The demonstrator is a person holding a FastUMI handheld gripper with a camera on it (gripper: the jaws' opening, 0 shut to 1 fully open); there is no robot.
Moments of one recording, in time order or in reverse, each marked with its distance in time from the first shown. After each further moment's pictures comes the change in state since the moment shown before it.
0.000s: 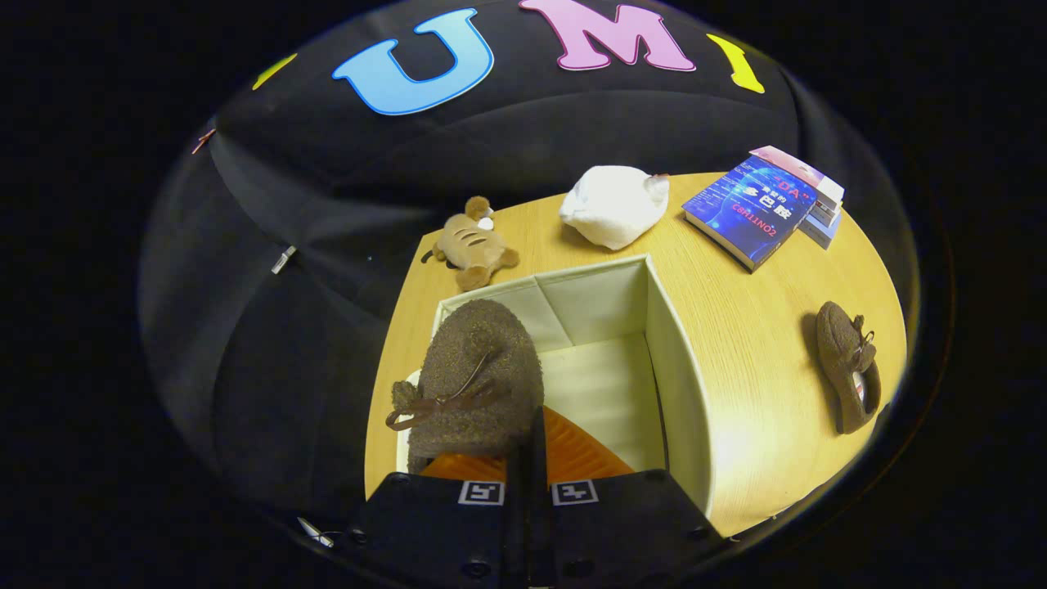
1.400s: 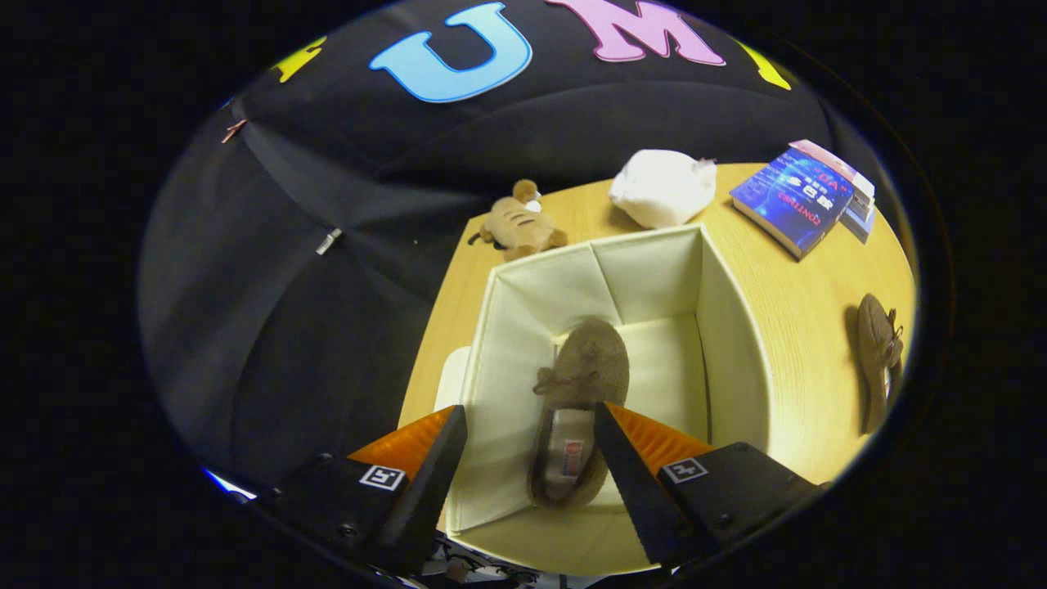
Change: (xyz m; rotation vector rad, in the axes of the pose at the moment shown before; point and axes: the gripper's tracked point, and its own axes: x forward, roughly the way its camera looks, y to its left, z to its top) arm -0.023 0.032 -0.011 -0.055 0.004 0.216
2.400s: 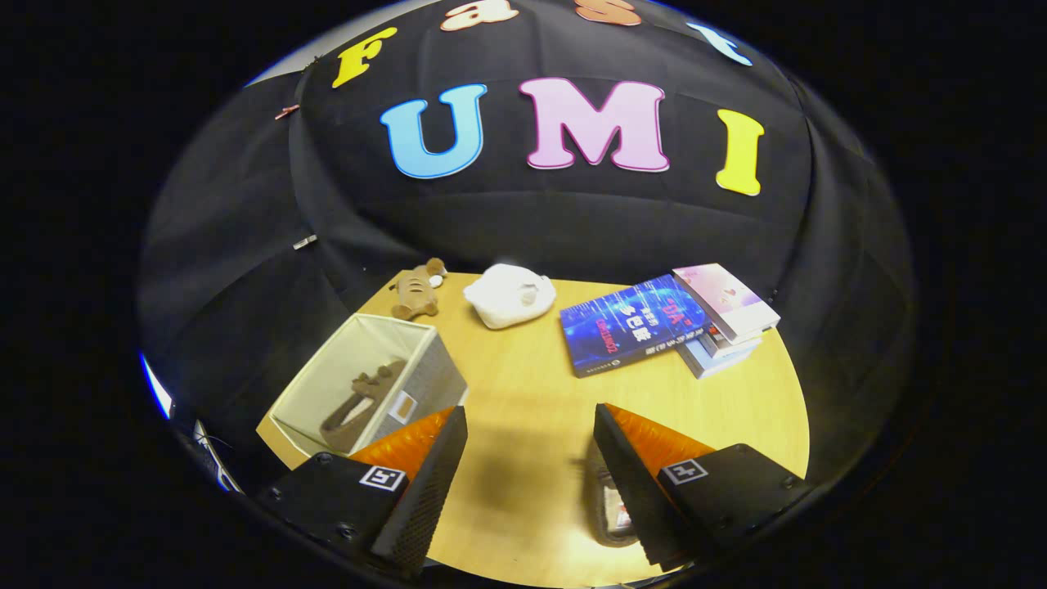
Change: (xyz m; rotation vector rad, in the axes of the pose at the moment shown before) arm -0.189 -0.270 0.084 -0.326 -0.211 -0.183
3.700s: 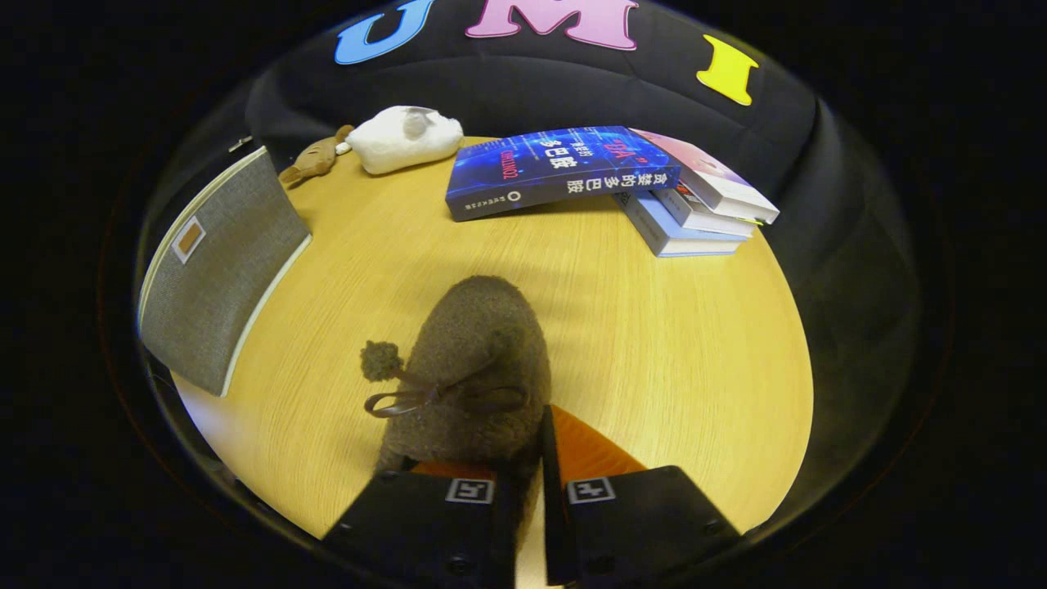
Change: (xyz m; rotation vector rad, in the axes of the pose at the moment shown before) arm 0.110 -0.150 -0.172 -0.096 0.330 -0.176
